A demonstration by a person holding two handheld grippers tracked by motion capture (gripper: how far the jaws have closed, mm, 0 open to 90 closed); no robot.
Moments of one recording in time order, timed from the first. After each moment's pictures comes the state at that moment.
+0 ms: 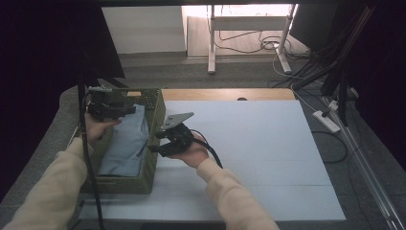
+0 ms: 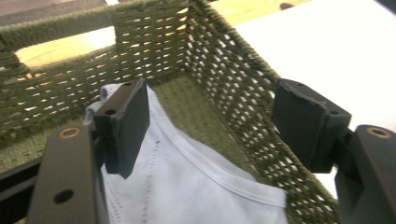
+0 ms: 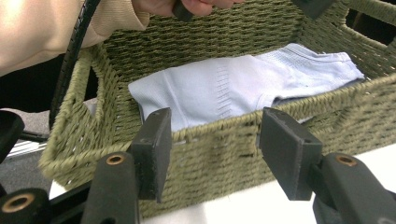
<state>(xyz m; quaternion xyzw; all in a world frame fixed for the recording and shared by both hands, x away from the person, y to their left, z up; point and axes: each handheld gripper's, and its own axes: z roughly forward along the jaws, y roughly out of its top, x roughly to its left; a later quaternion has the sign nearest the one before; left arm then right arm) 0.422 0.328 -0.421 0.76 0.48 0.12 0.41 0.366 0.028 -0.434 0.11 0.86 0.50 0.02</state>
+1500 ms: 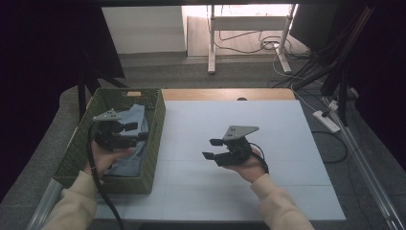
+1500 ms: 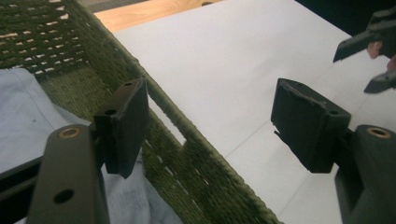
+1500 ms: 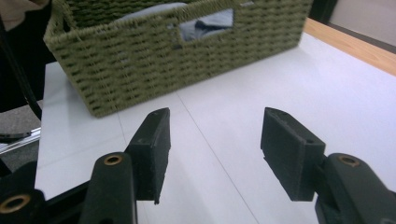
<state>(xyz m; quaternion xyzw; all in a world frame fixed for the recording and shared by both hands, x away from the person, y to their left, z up) 0.320 0.262 -0.414 0.77 0.42 0.11 0.46 0.345 -0.134 -0.443 0.19 0.85 0.49 0.08</state>
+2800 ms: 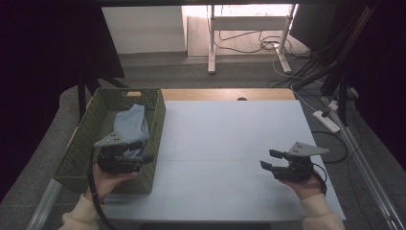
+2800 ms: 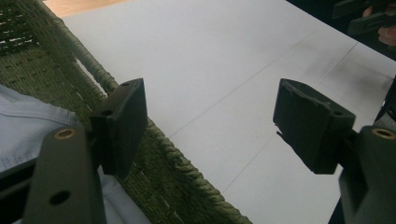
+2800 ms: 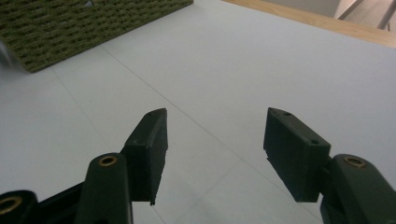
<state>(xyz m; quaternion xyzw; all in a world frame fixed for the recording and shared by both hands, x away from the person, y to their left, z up) 0.268 0.239 -0.427 0.78 0.40 0.10 0.47 0.307 -0.293 -0.458 0.32 0.81 0.47 0.15</state>
